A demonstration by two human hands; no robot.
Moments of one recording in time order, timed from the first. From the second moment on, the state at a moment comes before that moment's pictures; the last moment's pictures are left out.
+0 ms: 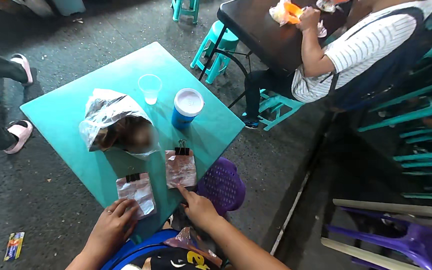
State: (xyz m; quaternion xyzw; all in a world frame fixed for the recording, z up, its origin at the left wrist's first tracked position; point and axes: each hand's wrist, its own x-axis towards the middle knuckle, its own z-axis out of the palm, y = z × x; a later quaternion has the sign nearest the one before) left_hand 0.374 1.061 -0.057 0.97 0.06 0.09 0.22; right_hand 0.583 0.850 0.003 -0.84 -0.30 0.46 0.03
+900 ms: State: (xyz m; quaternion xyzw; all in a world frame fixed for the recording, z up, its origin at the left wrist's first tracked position) left_hand 0.412 1.113 0.033 0.88 0.25 0.00 0.40; right_hand 0.591 0.852 -0.001 -0.82 -0.28 0.50 0.01
